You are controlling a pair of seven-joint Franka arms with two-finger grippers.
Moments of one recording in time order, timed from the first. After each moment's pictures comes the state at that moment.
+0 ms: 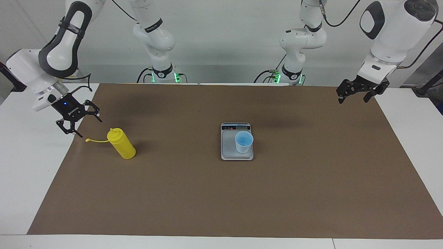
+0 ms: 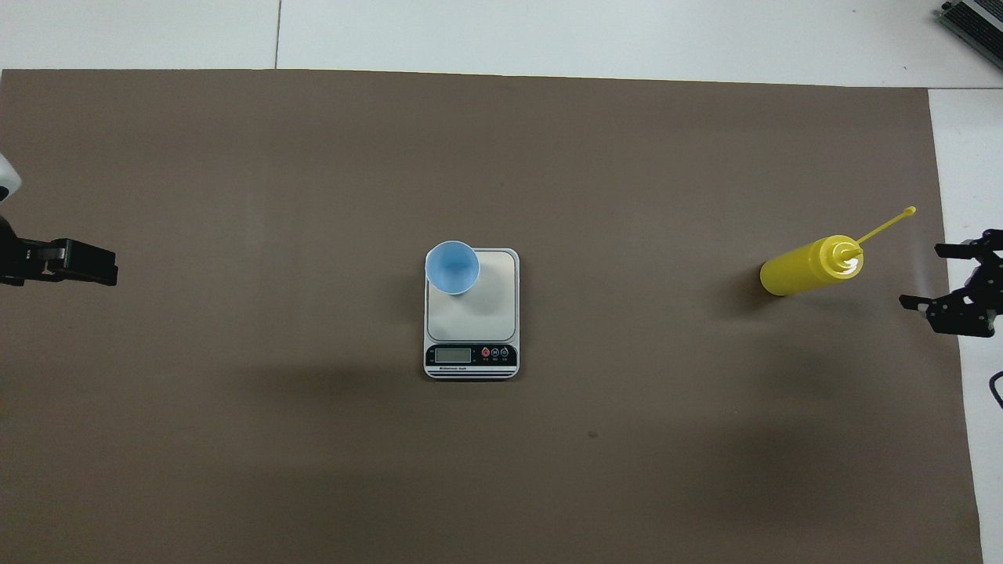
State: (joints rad) left arm 0.02 -0.07 -0.05 -1.73 0.05 1.65 0.01; right arm -0.47 0.01 0.06 -2.03 0.49 2.08 -1.44
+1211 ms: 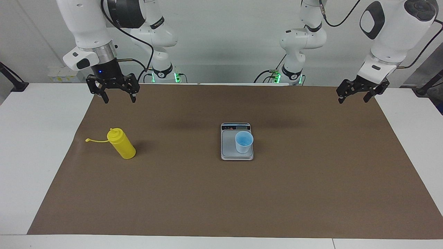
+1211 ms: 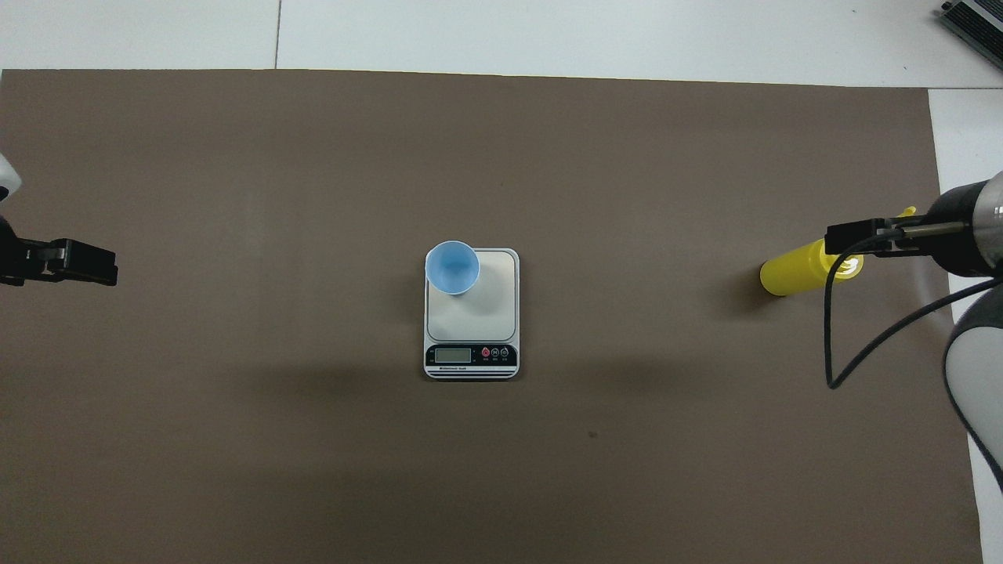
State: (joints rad) left arm 0.02 -0.07 -0.05 -1.73 0.05 1.65 0.01; right arm -0.03 -0.07 0.07 -1.71 -0.03 1.77 0.06
